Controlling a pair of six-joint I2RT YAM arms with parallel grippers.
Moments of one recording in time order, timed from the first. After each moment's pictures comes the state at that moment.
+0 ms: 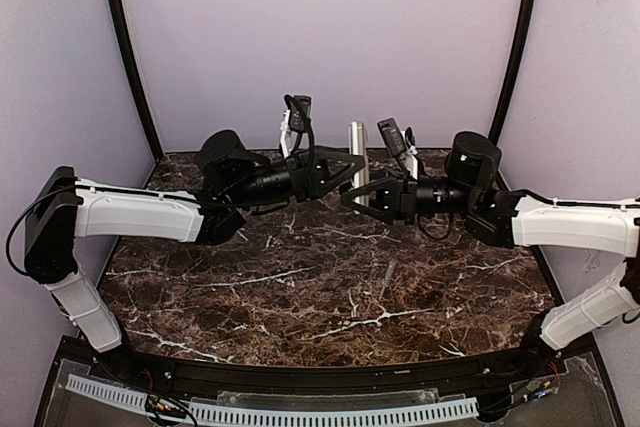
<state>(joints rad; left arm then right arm) -0.89 1.68 1.09 0.93 0.60 -0.74 0.80 1.33 0.84 0.53 -0.77 0.52</state>
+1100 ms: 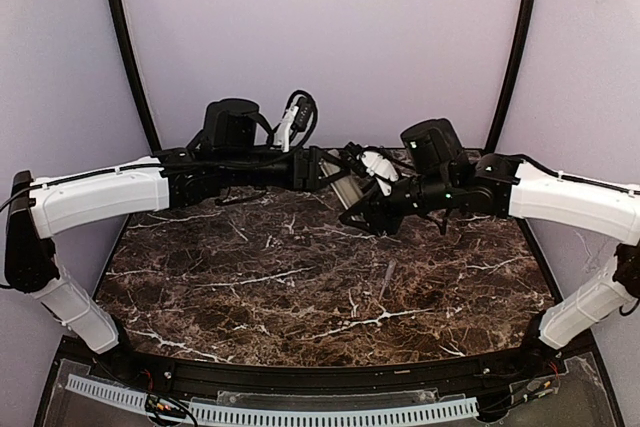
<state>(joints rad) -0.86 1.54 1.29 -0.03 0.33 -0.48 0.91 1.39 1.17 -0.37 -0.22 -0.08</state>
